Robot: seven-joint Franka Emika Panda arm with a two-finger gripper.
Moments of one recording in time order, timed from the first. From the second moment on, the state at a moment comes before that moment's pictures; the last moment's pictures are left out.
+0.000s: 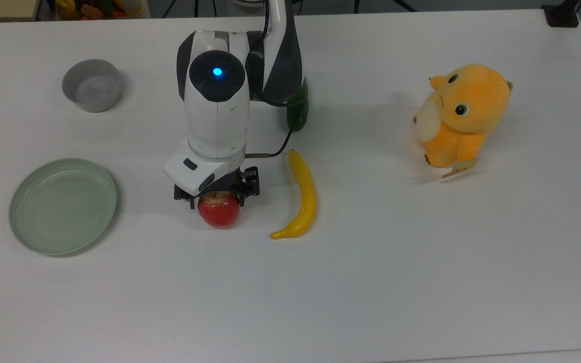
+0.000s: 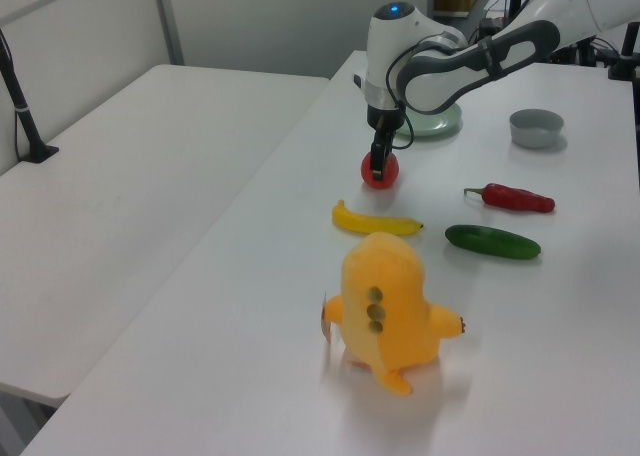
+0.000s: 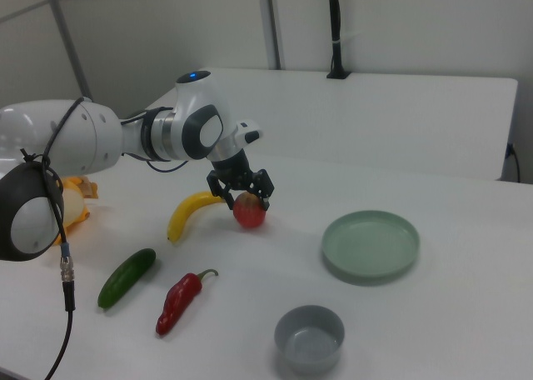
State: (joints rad) arm 0.04 0.67 0.00 -1.37 -0.16 2.17 -0.06
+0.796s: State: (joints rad) arm 0.04 0.66 0.00 -1.38 -0.16 2.22 -0.07
